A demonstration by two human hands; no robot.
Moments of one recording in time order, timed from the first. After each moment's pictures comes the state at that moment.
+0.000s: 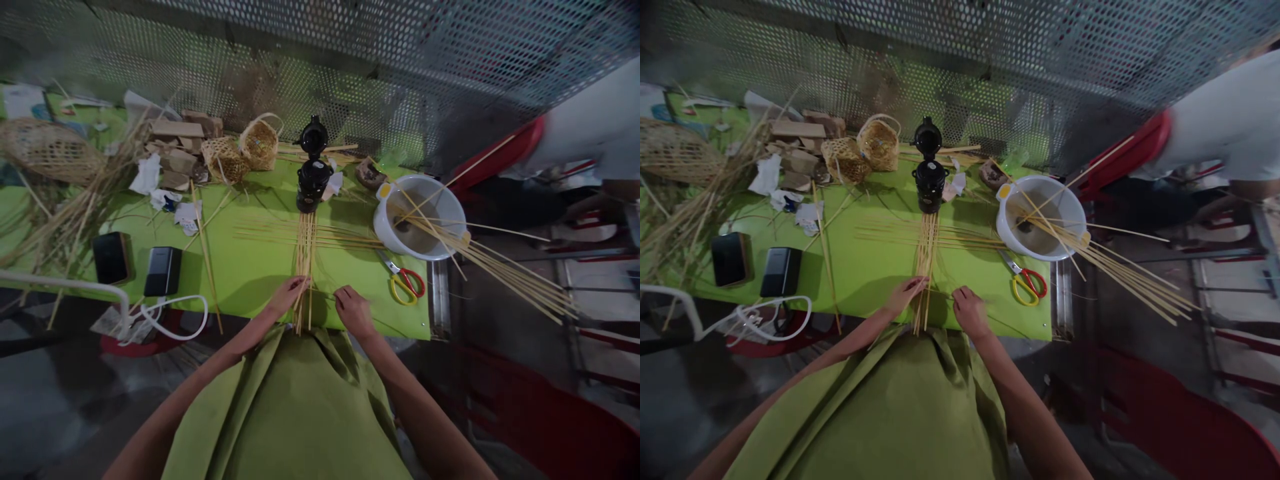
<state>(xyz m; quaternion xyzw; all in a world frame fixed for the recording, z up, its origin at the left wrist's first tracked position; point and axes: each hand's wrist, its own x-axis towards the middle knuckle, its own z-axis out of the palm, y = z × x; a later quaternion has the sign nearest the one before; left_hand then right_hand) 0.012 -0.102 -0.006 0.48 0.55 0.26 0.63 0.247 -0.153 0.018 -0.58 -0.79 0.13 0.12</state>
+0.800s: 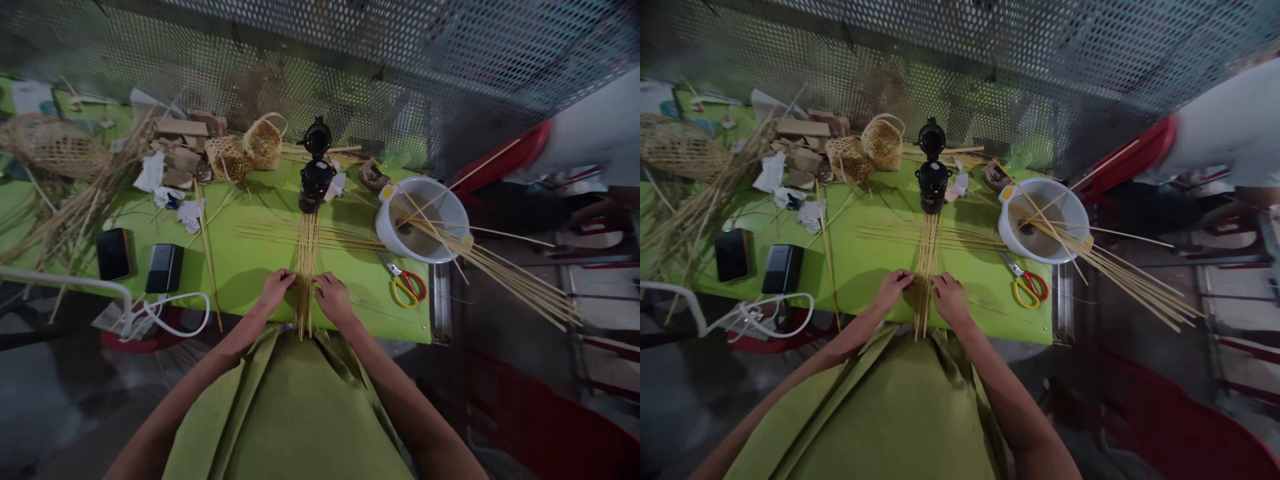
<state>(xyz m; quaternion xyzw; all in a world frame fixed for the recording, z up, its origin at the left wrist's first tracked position) -0.007 -0.089 -0.002 0.39 0.63 0.32 0.59 0.193 -0.114 0.029 -0.59 -0.77 0.20 0.10</state>
